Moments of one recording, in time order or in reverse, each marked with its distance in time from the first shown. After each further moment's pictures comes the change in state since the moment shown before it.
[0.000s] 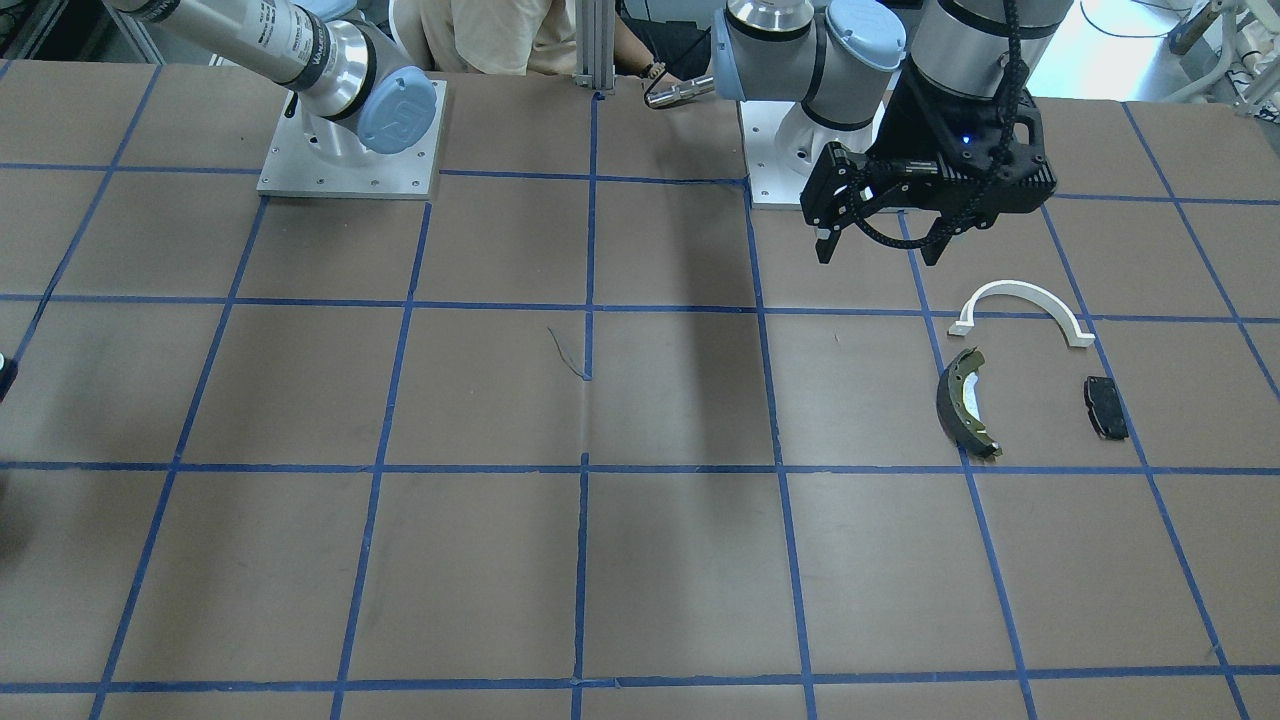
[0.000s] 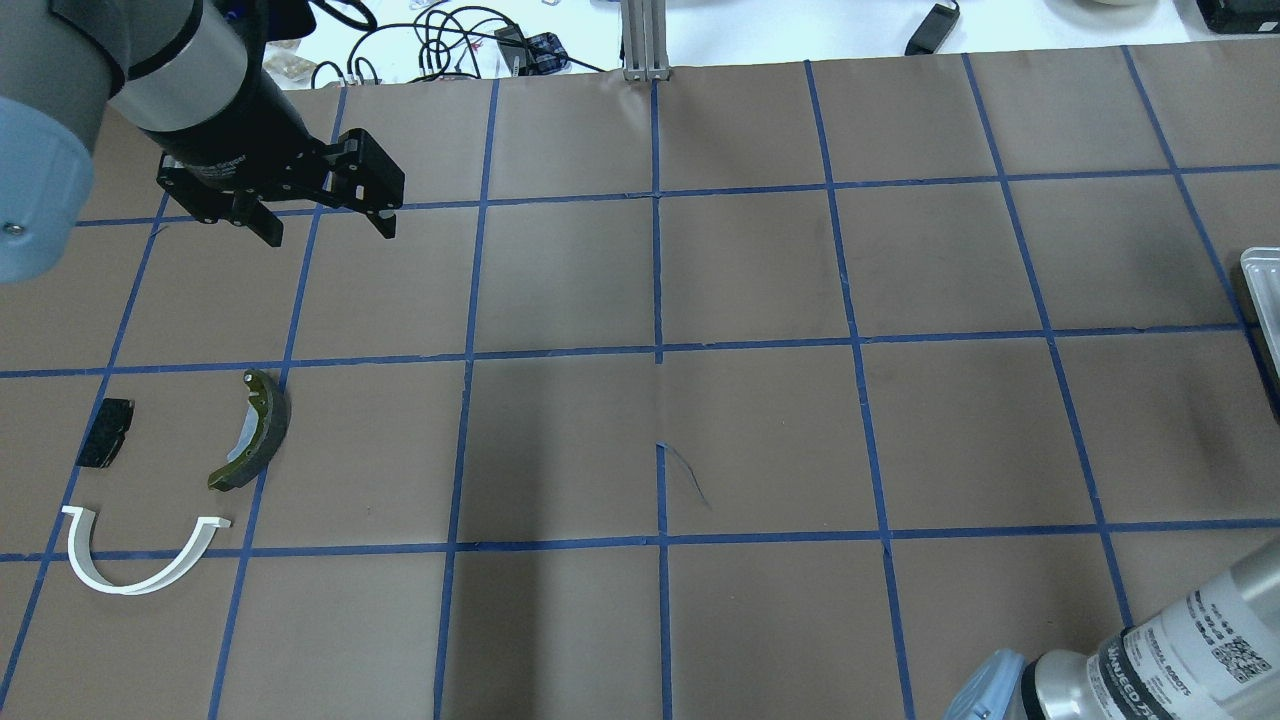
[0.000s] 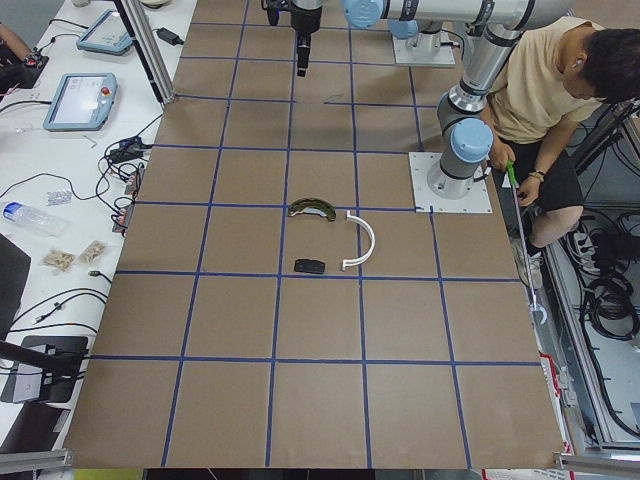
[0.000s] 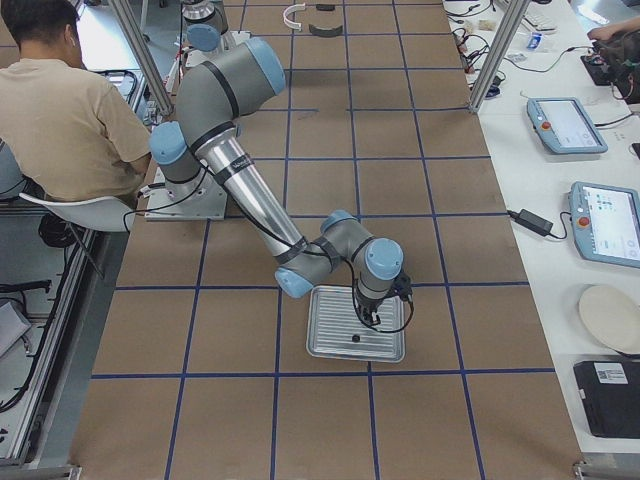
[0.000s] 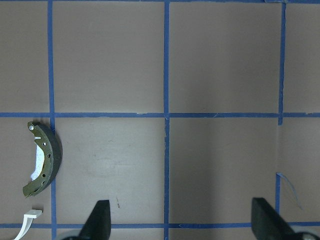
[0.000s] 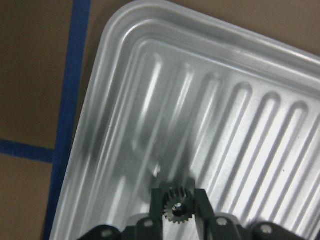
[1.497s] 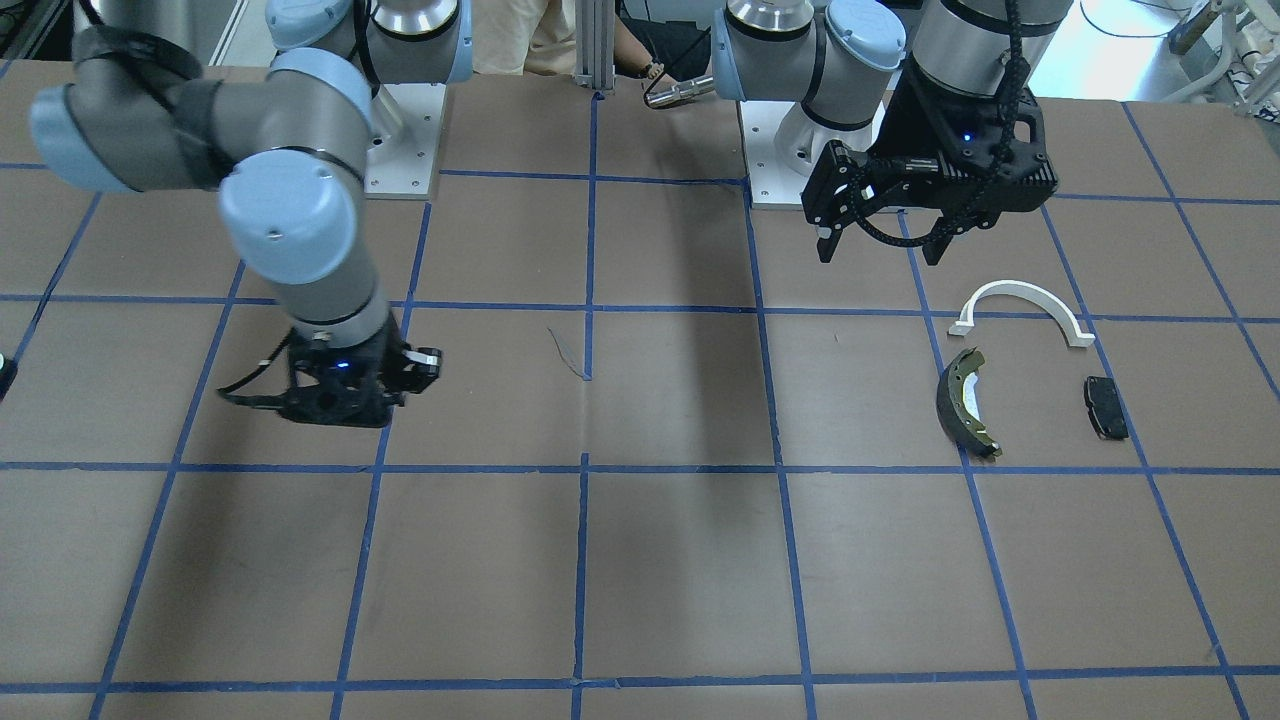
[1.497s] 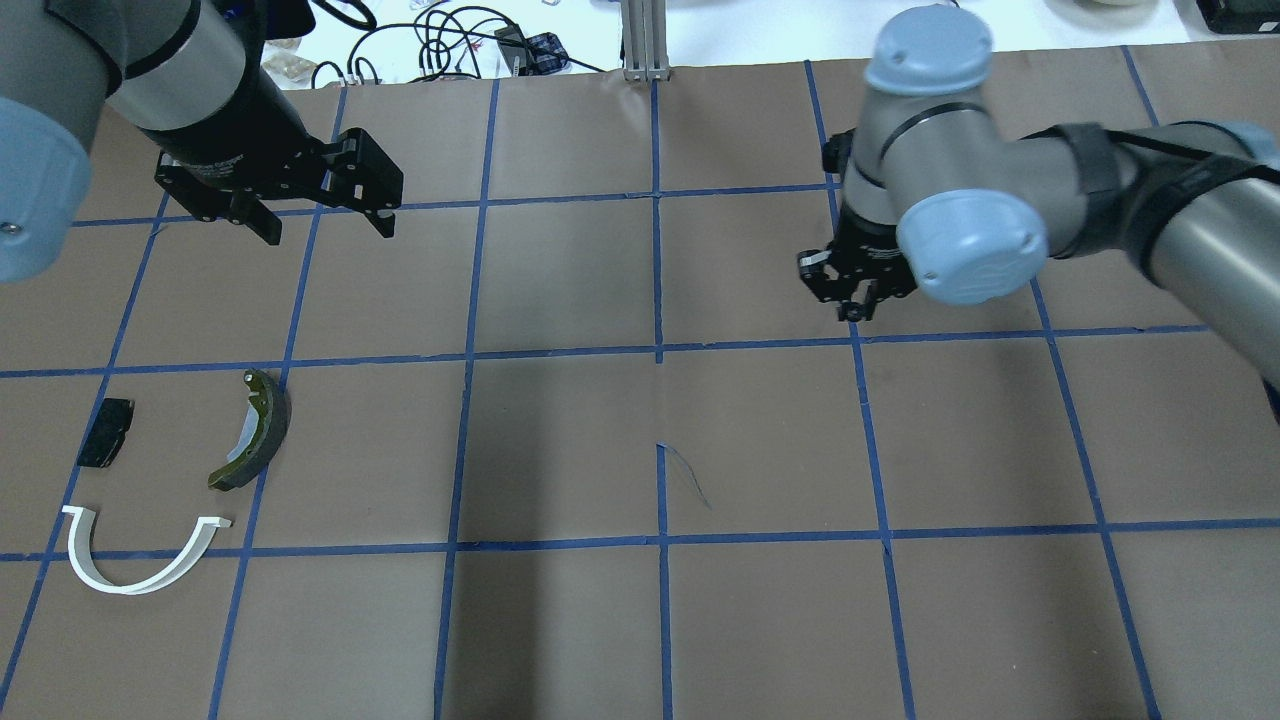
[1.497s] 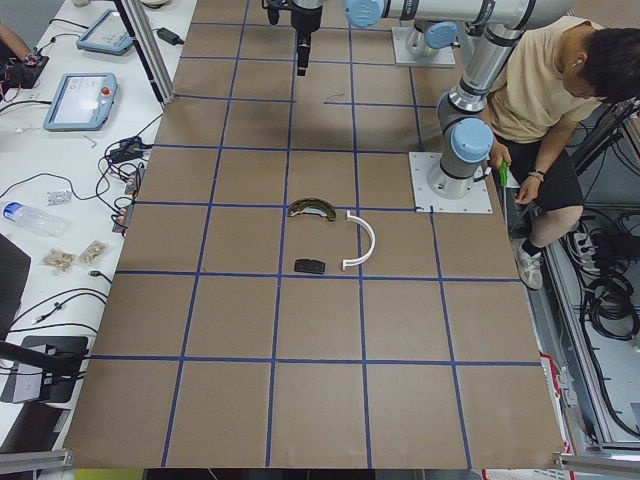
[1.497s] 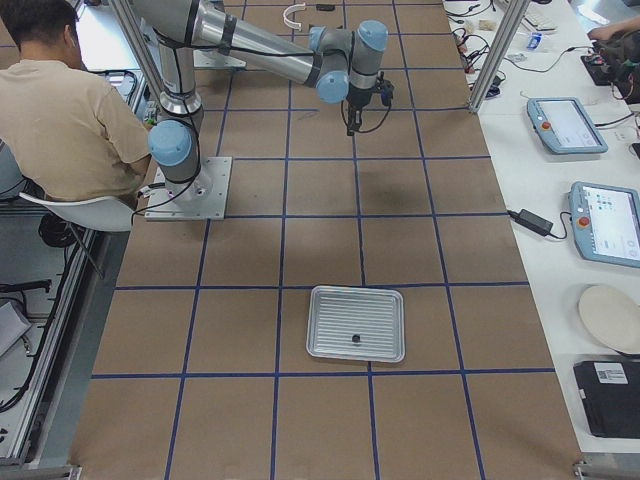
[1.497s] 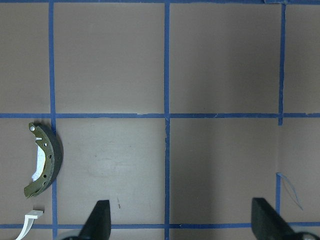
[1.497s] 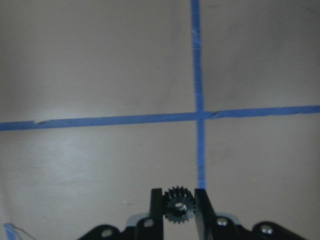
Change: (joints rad) left arm 0.001 -0.006 0.009 0.001 0.001 0.017; right arm 1.002 -0.383 0.264 0.191 0.012 1.281
